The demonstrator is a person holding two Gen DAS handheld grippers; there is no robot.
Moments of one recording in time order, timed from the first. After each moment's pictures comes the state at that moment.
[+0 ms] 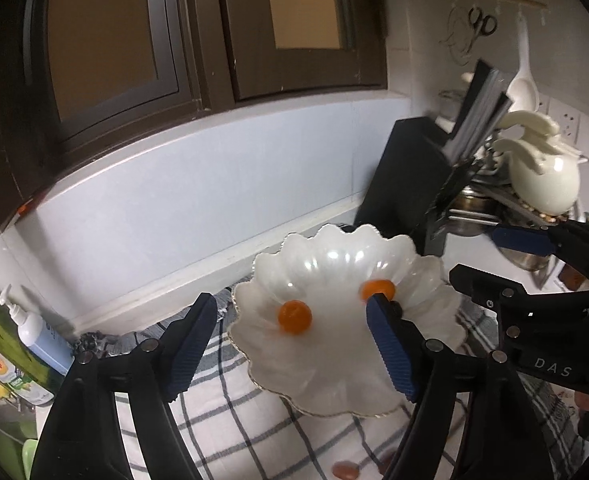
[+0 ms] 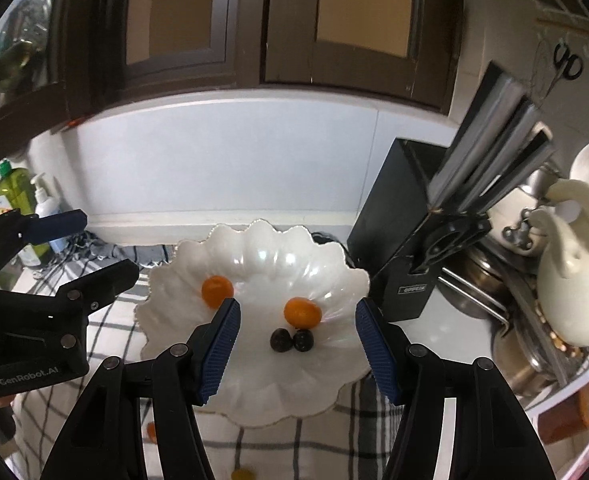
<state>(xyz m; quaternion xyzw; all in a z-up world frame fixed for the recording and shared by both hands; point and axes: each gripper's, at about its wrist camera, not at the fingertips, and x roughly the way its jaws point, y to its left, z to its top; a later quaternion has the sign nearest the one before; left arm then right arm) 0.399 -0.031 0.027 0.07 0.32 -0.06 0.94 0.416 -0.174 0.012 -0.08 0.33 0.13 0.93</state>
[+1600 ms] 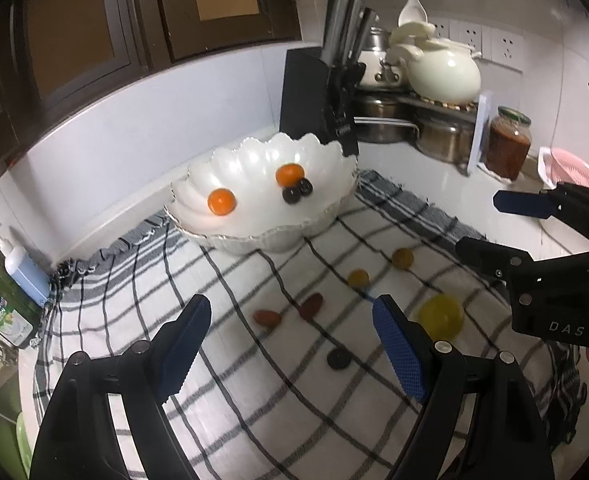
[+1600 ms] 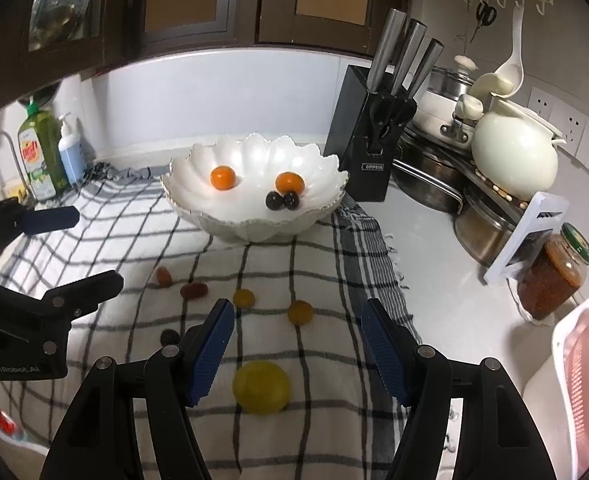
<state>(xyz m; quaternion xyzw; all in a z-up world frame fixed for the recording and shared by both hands) 0.243 -0.066 -0.039 0.12 0.36 -0.13 0.92 0.243 -0.219 -0.049 -0.08 0.36 0.09 0.93</state>
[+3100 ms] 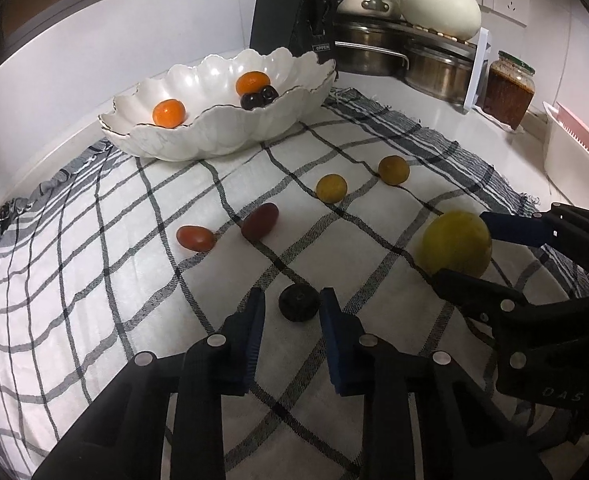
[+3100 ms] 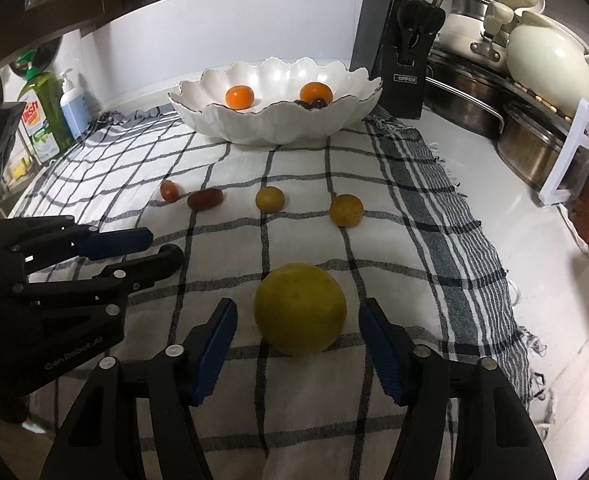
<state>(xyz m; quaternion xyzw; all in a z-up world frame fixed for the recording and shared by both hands) 0.260 -0.081 -0.134 0.10 0.43 -0.16 0.88 0.240 -0.210 -0.136 -0.05 0.43 0.12 0.89</state>
